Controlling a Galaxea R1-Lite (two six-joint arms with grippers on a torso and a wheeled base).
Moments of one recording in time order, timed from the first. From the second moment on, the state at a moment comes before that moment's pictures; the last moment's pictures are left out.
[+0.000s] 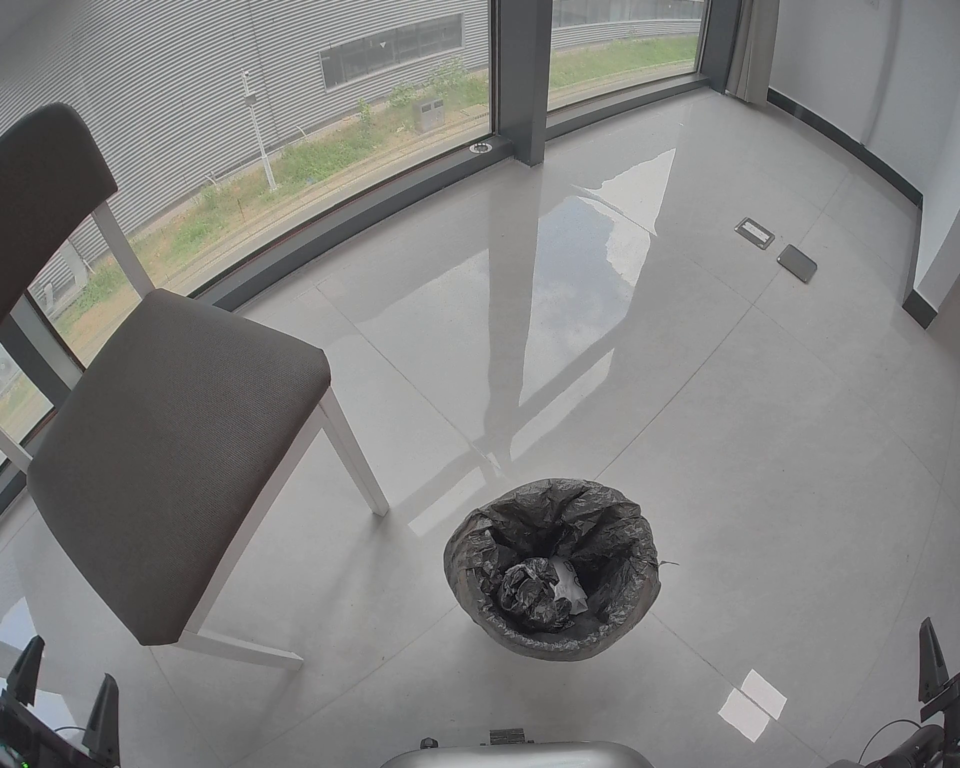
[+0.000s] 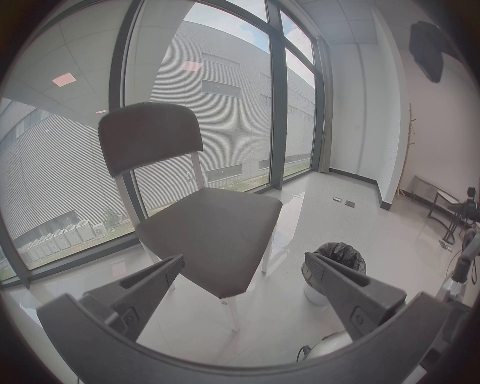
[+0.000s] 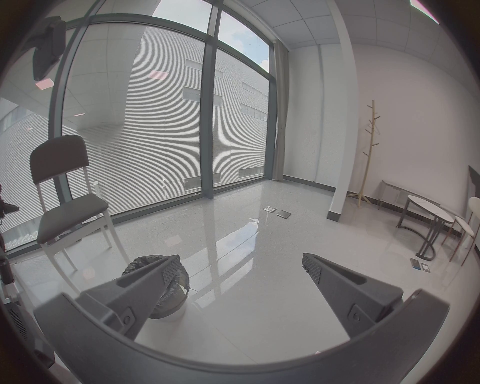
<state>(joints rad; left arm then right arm) 0.00 0.01 -0.05 0.05 -0.02 0.01 0.00 0.01 -0.02 -0.08 -0.09 -0.02</state>
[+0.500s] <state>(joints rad) 0.00 0.02 -0.02 0.02 -0.01 0.01 0.00 0.01 -0.02 -0.06 0.08 0.02</state>
